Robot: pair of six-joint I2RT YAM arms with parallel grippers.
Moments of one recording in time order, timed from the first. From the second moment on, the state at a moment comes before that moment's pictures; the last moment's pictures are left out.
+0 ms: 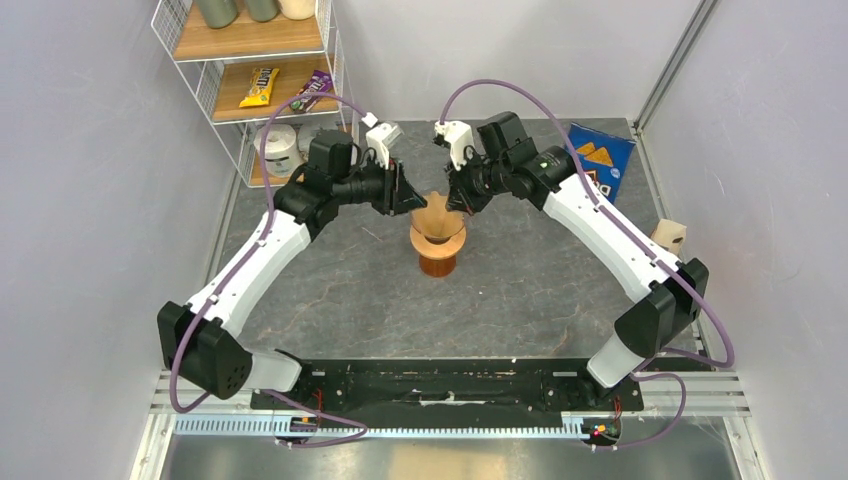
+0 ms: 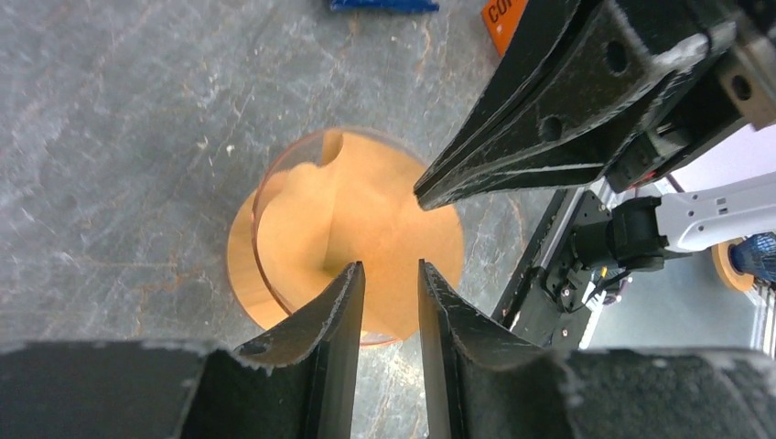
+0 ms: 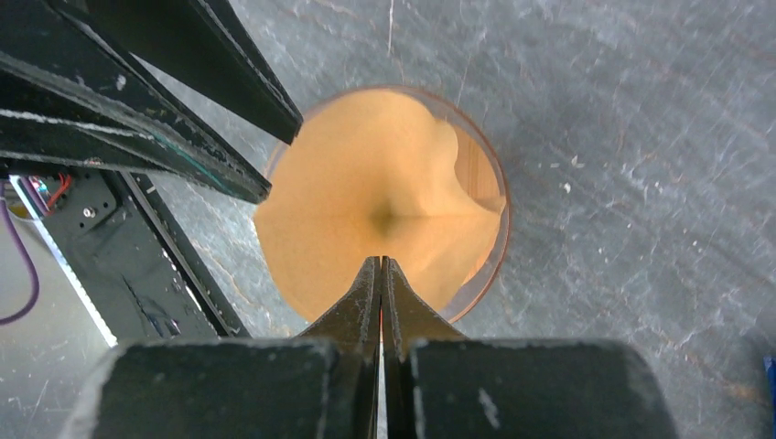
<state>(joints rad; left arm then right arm) -0.44 1.36 1.26 -0.39 0.63 -0.19 0.61 1.62 1.67 -0.82 -0.36 -0.12</state>
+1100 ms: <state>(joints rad) -0.03 1.46 1.58 -0.95 0.39 0.03 0.08 1.26 1.27 -0.65 -0.28 0.08</state>
